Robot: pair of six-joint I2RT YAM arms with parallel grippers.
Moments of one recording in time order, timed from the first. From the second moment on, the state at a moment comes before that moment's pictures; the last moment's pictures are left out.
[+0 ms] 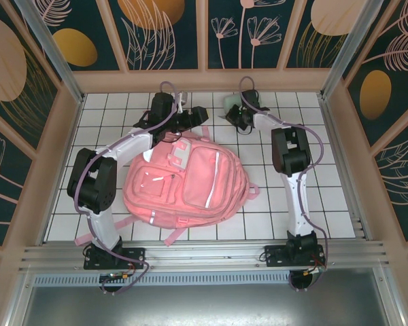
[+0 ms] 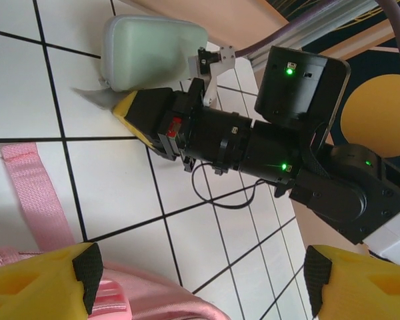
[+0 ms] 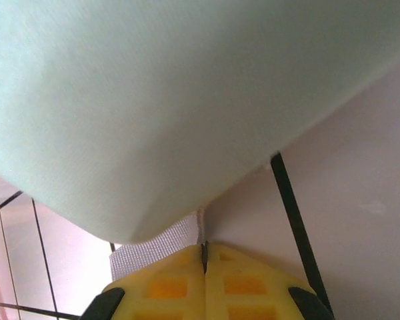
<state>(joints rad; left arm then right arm) -0.43 1.86 1.35 0.04 0.50 -0.75 0.27 2.43 1.85 -0.25 -0.29 0.81</state>
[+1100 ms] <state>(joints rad) -0.43 2.59 2.20 -0.05 0.41 -0.68 0.15 2.20 1.61 -0.17 -0.40 0.81</state>
